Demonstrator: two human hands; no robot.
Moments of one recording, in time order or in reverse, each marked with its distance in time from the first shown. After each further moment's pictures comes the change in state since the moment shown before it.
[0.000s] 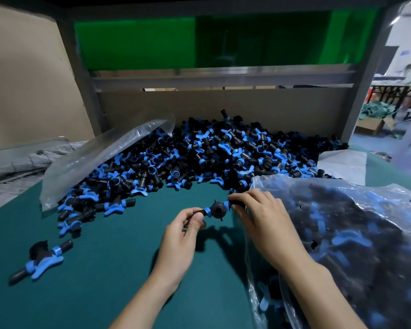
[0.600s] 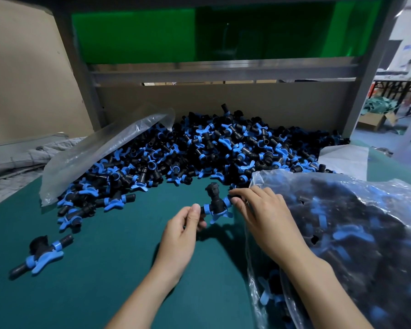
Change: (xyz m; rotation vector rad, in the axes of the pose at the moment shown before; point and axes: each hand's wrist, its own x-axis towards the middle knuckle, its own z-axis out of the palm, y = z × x) left_hand -0.001 0.000 0.001 0.040 -0.006 -0.094; right_hand 0.000 -0.002 -0.003 0.022 -0.047 0.030
